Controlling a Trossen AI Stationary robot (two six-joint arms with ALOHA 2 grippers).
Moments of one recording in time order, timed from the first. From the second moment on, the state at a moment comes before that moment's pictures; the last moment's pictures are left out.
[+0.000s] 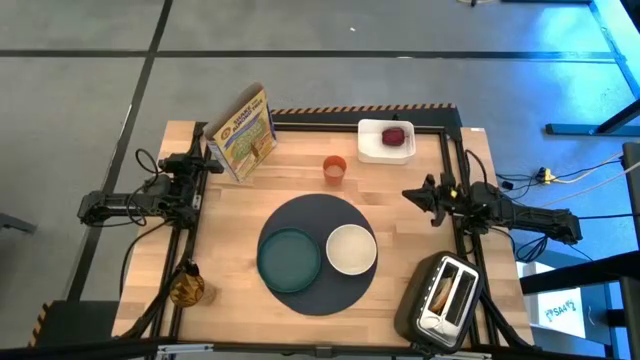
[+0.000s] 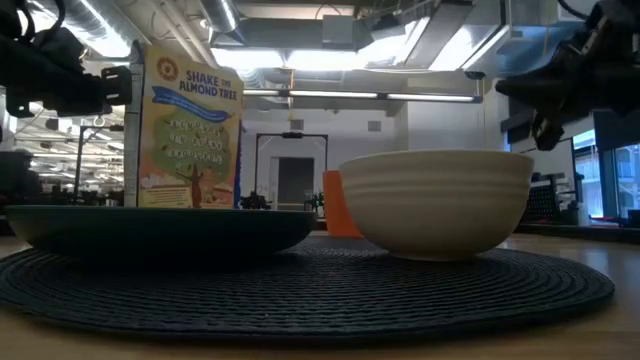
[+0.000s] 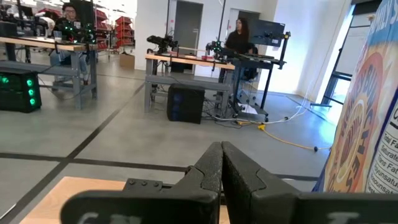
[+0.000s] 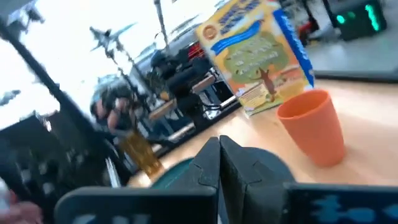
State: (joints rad) left arm 0.03 0.01 0.02 0.35 -1.52 0.22; right arm -0.12 0.02 0.01 0.11 0.03 0.63
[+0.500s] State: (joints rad) left arm 0.03 0.01 0.02 0.35 -1.50 0.21; right arm -0.12 0.02 0.01 0.16 0.60 0.81
